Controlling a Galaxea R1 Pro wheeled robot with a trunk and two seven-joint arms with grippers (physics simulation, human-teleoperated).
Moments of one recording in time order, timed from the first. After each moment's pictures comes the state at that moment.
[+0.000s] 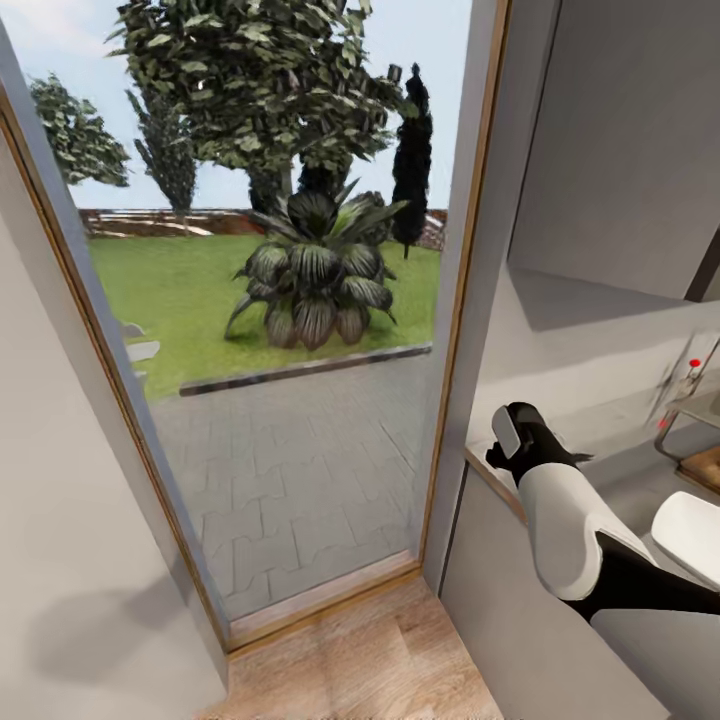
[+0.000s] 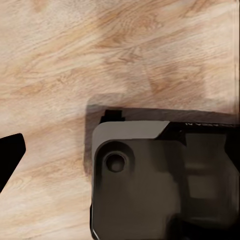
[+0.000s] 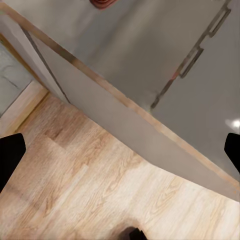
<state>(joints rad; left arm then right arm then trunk) -0.40 -0.01 -0.03 0.08 0.07 0.02 0.04 -1.15 0.07 -0.53 -0.51 0.07 0.89 -0.64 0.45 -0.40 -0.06</state>
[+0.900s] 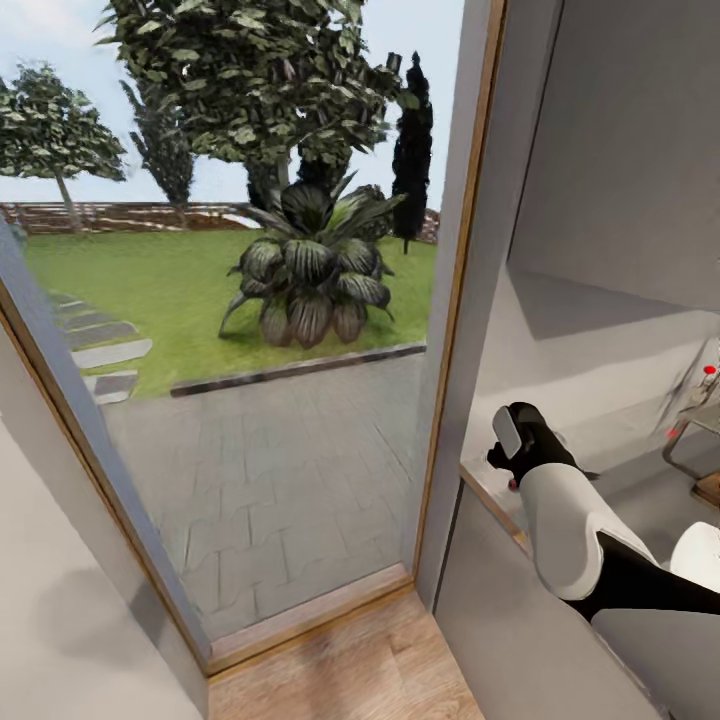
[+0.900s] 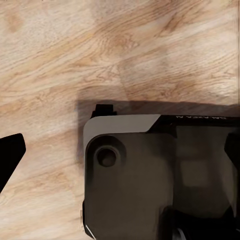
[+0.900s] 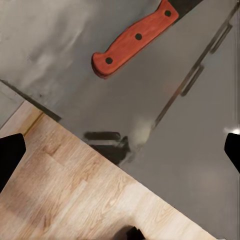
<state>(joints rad) -0.40 -0.02 -0.03 0.08 0.07 0.03 0.01 -1.15 0.07 -0.53 -0.51 0.08 0.89 -0.64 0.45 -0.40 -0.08</state>
